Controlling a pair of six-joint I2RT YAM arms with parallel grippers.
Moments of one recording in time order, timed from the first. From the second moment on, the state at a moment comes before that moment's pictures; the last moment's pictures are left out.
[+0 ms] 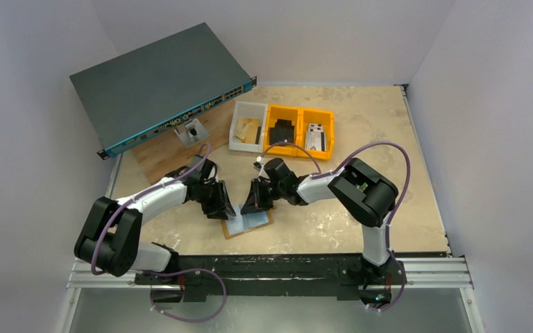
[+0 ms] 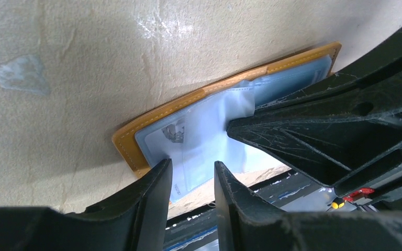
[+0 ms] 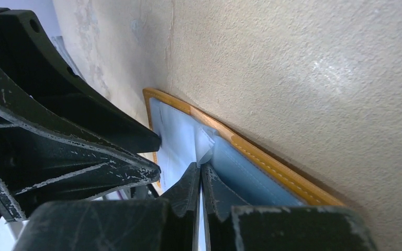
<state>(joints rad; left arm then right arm) -0.39 1.37 0.64 -0.50 0.38 -0.70 0.84 1.95 0.92 0.27 -0.50 0.89</state>
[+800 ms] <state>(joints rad) -0.45 1.41 0.66 -0.44 0.35 -0.75 0.81 1.99 0.87 0.42 -0.62 0.95</state>
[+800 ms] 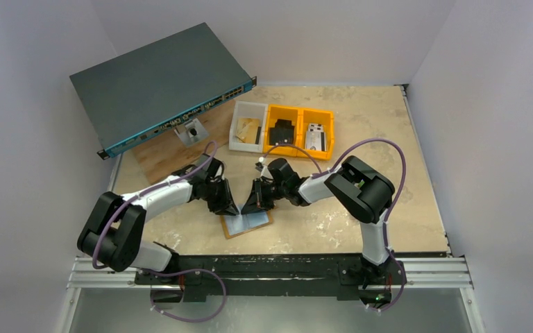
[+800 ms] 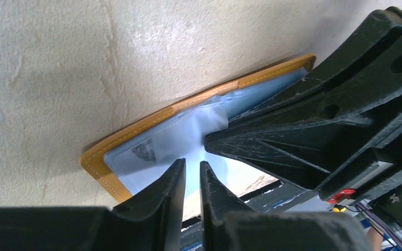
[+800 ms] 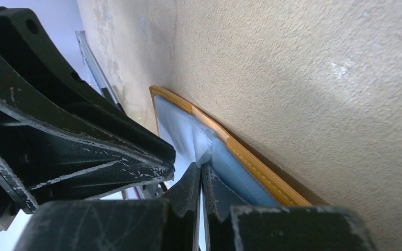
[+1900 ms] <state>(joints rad) -0.47 1.47 0.76 -0.50 0.15 -0.72 0.81 1.99 0.88 0.40 -0.61 0.94</state>
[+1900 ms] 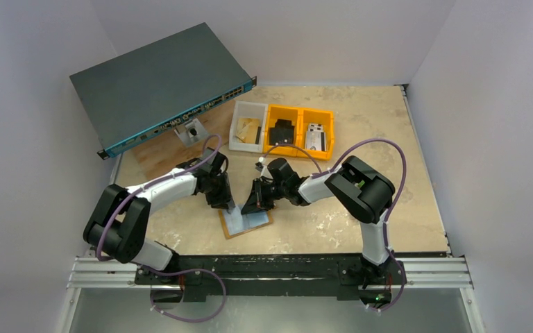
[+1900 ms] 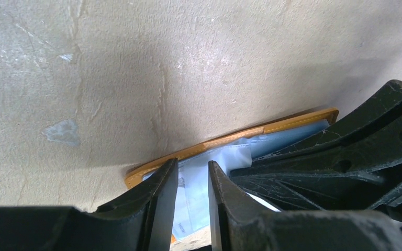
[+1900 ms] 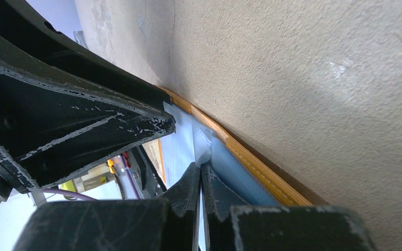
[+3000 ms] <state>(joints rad) -0.47 1.49 0.76 -0.46 0.22 -0.72 0.81 1.98 0.88 0.38 -0.61 0.94</state>
